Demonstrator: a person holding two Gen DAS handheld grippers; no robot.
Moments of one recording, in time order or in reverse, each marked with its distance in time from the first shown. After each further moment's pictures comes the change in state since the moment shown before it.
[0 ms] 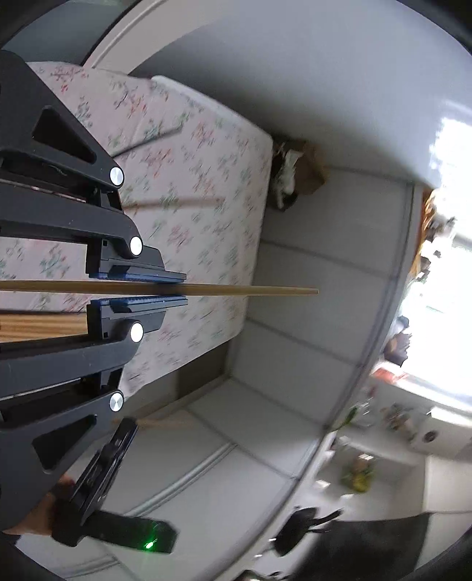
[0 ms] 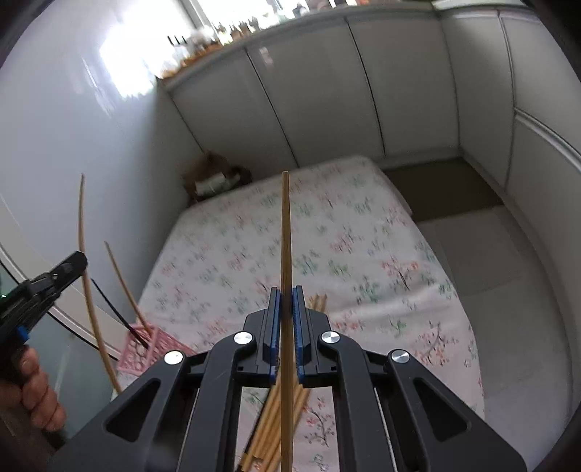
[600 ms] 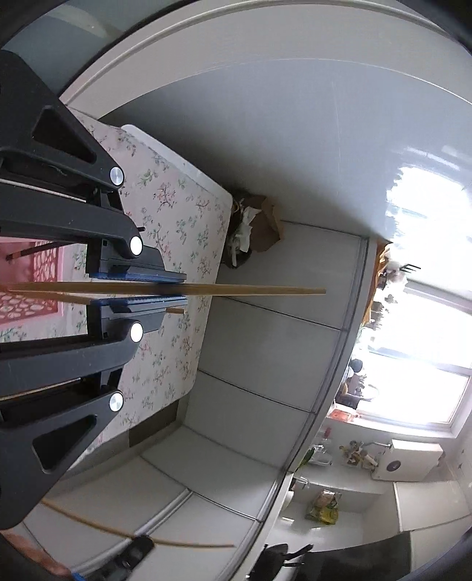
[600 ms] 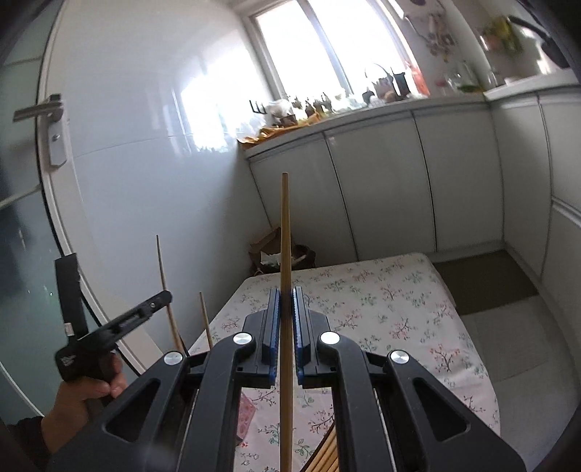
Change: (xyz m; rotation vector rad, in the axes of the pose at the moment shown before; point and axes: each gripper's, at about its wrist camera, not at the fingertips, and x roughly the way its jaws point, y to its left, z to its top) left arm -0.009 0.035 -0.010 0.009 -0.208 0.182; right arm -0.052 0.064 -0.007 -0.206 -0.304 0.160
